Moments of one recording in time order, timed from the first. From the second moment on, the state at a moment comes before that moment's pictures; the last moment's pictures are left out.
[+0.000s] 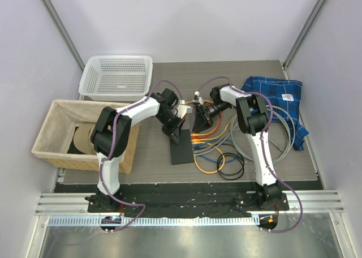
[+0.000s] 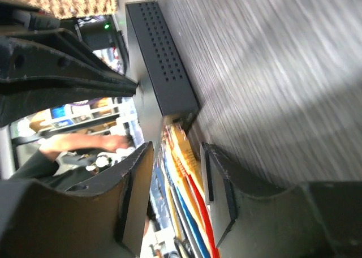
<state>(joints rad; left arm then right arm) -0.55 2.02 1.44 -0.84 0.59 0.14 0.30 2.48 1.84 -1.14 -1.13 -0.34</state>
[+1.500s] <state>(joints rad) -0.57 2.02 1.45 -0.85 0.56 0.18 0.34 2.50 1.83 -1.17 -1.08 -0.25</state>
